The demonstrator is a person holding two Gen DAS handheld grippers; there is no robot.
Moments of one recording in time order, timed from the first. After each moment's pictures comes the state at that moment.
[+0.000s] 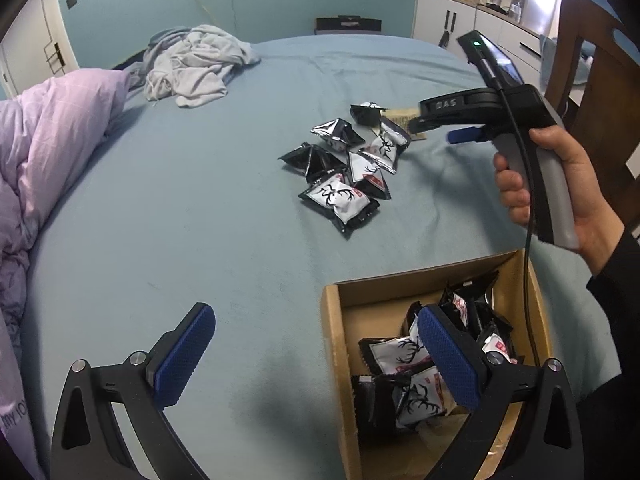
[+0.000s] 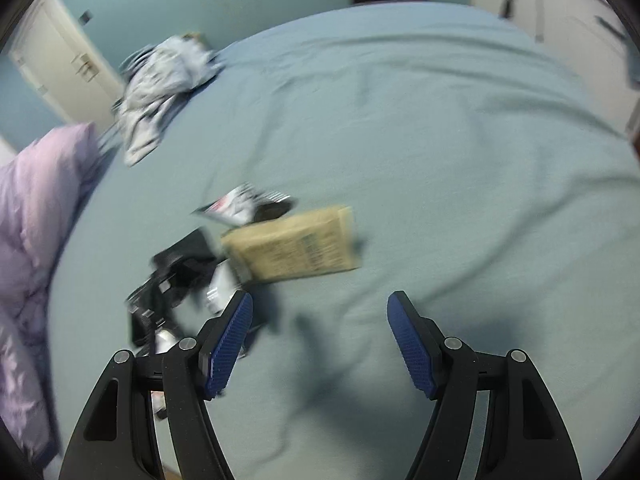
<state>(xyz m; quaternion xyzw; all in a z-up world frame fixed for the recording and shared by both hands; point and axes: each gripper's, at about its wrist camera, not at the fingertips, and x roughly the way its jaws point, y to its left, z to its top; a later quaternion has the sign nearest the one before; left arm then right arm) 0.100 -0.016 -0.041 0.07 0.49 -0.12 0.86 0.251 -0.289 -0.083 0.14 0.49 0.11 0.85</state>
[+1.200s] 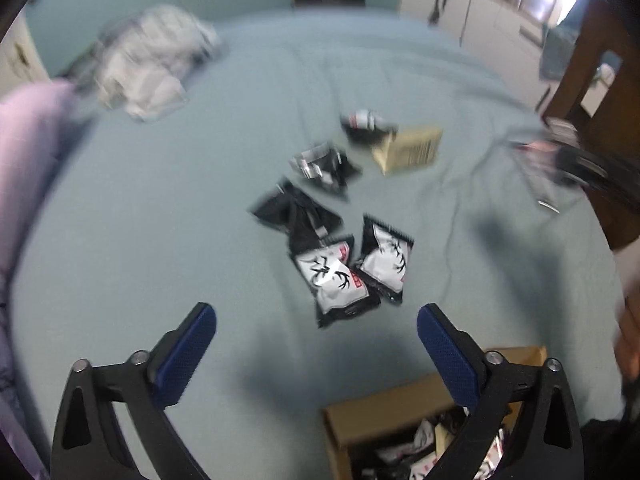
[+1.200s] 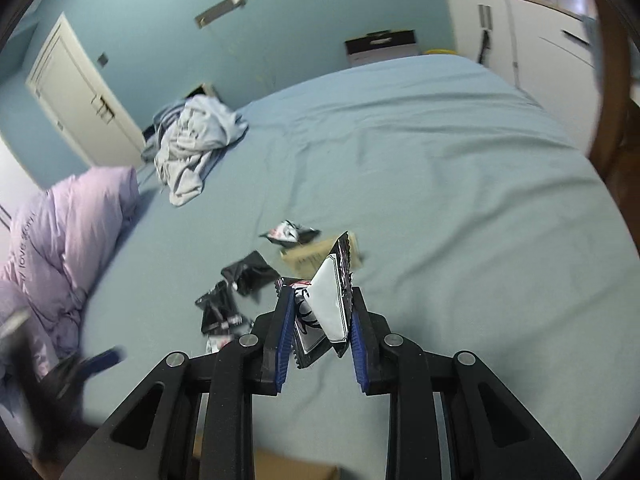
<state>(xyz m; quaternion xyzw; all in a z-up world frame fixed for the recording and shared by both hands) 0.226 -0.049 -0.062 0.08 0.57 -0.16 0.81 0.113 -0.329 -0.004 0.20 0.40 0.07 0.89</state>
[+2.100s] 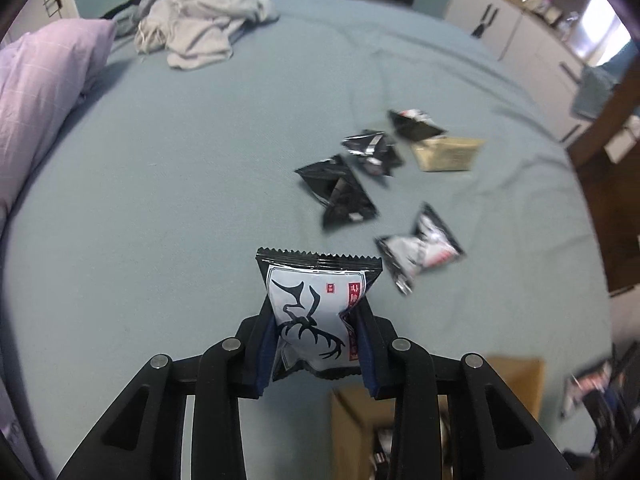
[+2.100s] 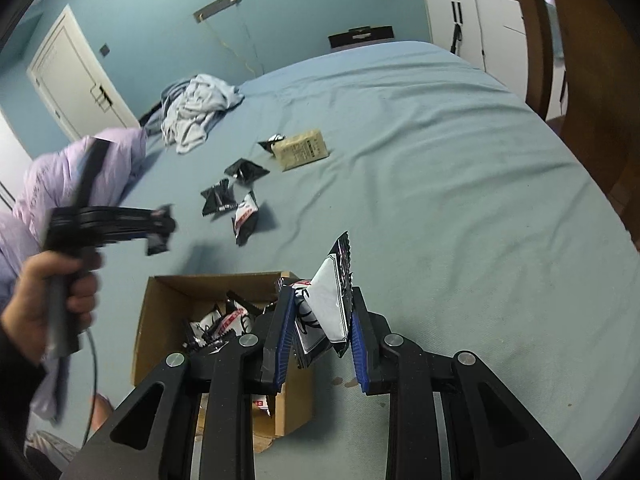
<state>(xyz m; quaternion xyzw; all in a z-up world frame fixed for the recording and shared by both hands) 0.183 -0.010 -0.047 0.00 0.57 -0.11 0.82 -0.030 -0.321 -0.004 0.17 0.42 0.05 0.89</state>
